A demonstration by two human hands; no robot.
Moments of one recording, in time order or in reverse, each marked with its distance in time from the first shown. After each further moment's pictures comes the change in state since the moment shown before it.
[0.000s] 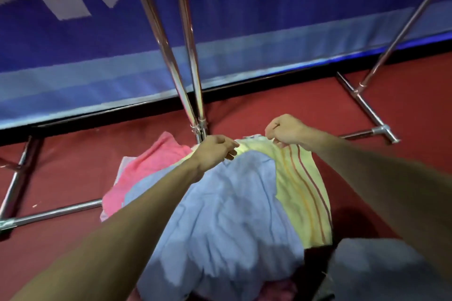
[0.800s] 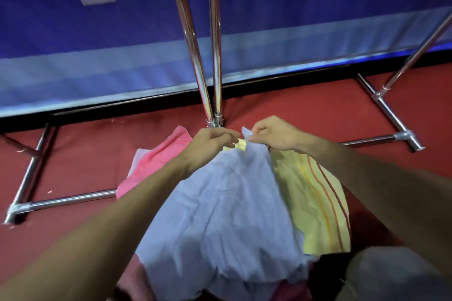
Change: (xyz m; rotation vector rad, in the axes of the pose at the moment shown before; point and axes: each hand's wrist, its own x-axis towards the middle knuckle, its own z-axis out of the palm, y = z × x) left_hand -0.030 -0.008 -0.054 0.012 0.000 0.153; right_hand -0.009 -0.041 0.051 -0.054 -0.141 -0.393
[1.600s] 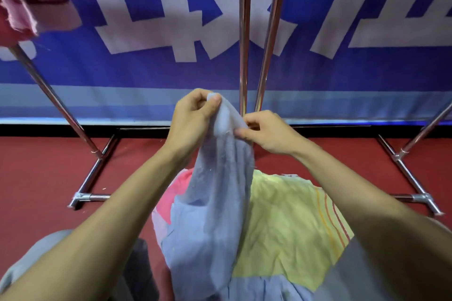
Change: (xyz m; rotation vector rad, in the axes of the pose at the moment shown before) left_hand -0.123 0.114 -0.081 -0.212 0.649 0.407; right_hand -0.060 -0.179 -0.014 -0.143 0.106 -0.520
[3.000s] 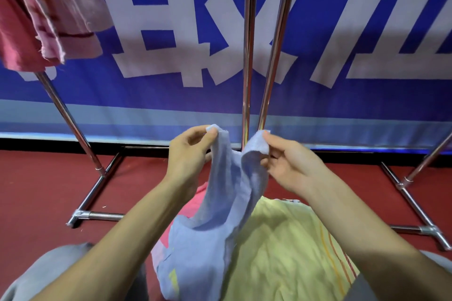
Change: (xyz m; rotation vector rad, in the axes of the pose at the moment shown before) left_hand -0.019 -0.005 -0.001 -0.286 0.125 -0.220; right_hand -0.032 -0.037 -0.015 1.359 0.273 0.594
